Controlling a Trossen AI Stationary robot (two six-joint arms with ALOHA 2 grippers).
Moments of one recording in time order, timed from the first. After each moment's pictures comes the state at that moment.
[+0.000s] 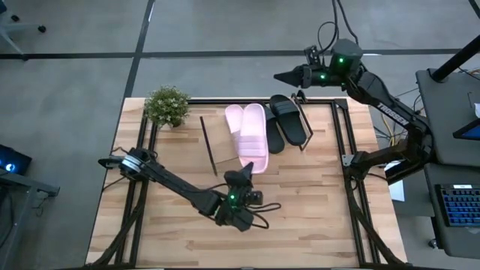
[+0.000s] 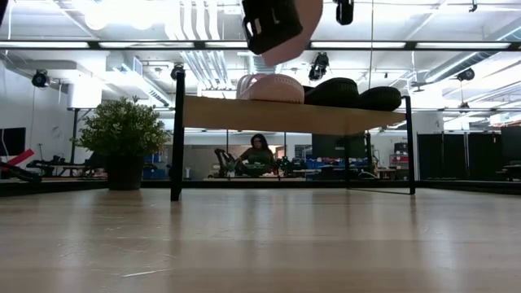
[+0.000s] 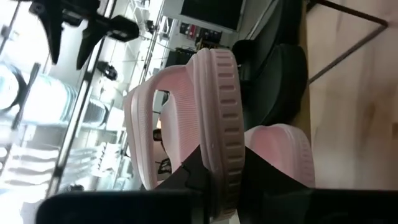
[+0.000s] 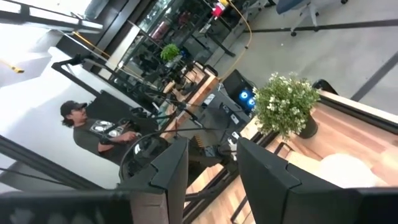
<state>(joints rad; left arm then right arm) -0.45 1.99 1.53 0.04 -1.57 0.79 -0.64 1.29 1.47 -0.28 -0.58 0.78</state>
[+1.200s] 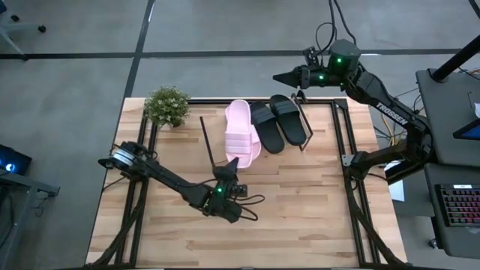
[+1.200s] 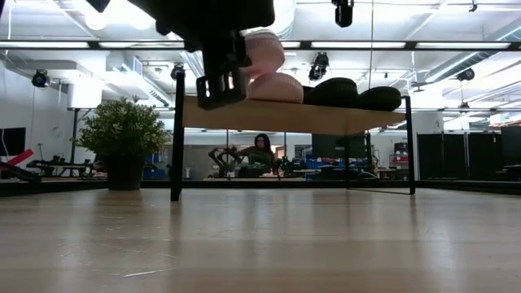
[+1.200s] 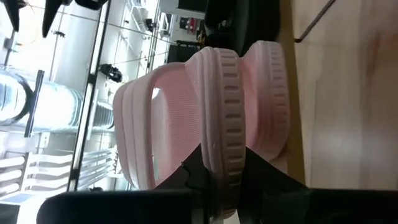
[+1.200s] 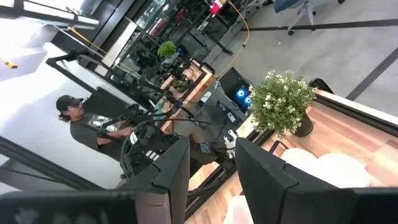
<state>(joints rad) -0.42 1.88 1.21 0.04 -1.57 0.69 -0.64 1.29 1.47 -0.29 -0.58 0.76</state>
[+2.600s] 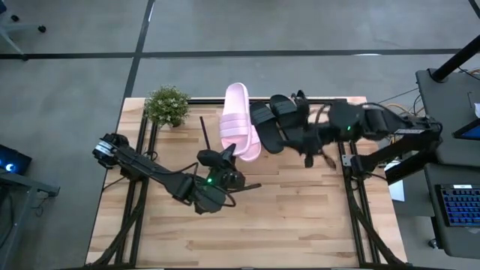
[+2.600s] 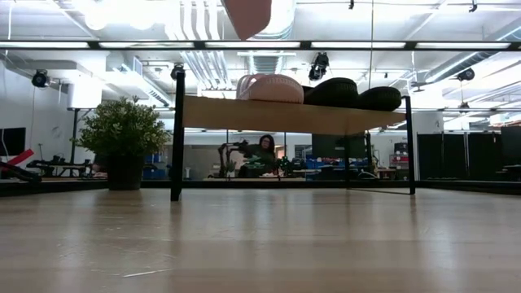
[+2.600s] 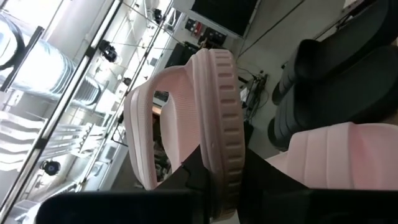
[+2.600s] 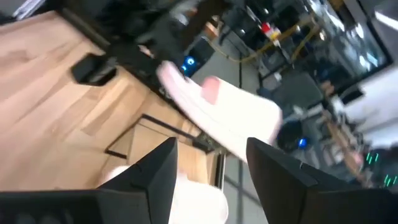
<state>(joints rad) -0.45 1.69 1.43 0.07 -1.57 0.83 0.11 1.19 1.47 -0.62 0.17 -0.71</state>
